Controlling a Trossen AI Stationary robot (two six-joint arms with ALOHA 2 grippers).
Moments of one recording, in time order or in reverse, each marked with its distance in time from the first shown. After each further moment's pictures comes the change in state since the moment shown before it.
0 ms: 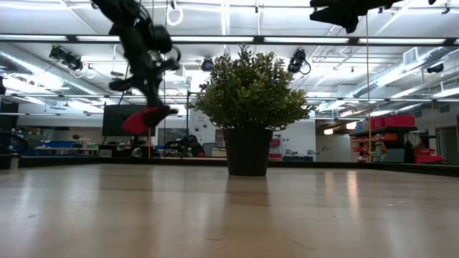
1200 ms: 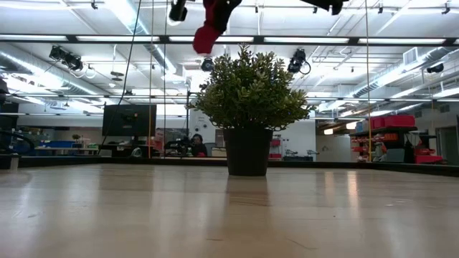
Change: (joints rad) left arm -0.356 0.000 0.504 0.208 0.215 -0.075; right arm 0.000 0.111 0.054 0.233 -0.021 -0.180
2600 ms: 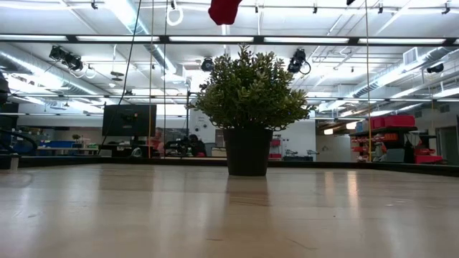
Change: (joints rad) left arm -0.220 0.021 0.000 0.124 0.170 -0.105; right arm 0.000 0.399 0.216 0.261 -0.327 -0.140
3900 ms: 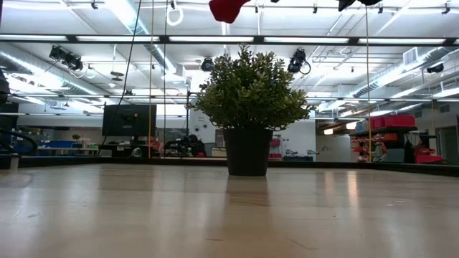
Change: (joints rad) left arm -0.006 0.062 0.000 0.123 0.056 -0.079; right arm 0.004 0.060 0.000 0.046 -0.072 -0.010
